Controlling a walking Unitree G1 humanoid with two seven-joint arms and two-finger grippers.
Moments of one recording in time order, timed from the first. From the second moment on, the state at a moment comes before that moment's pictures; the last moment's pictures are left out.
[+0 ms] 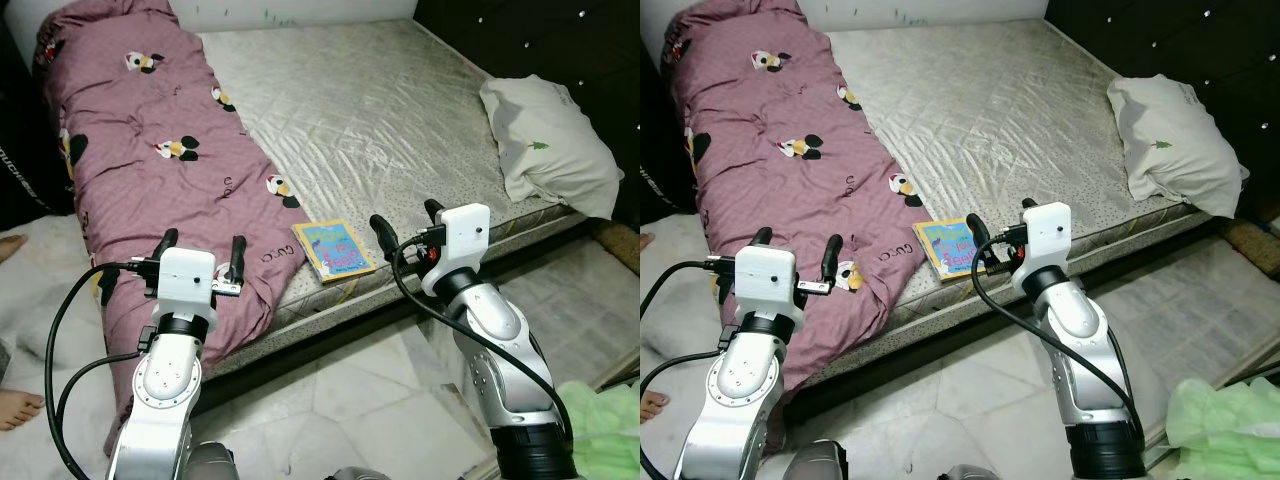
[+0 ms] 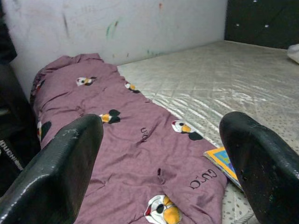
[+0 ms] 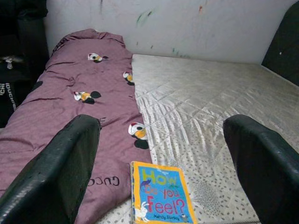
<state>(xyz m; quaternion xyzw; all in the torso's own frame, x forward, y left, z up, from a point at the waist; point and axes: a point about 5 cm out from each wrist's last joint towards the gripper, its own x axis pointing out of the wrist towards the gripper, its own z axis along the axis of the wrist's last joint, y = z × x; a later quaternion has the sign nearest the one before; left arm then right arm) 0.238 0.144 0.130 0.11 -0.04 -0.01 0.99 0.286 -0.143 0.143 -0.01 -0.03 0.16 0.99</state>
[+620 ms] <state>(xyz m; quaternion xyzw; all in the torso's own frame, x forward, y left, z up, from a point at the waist) 0.245 0.160 0.139 0.11 -0.04 -0.04 0.99 0.268 -0.145 0.128 0.02 -0.01 0.10 0.99</state>
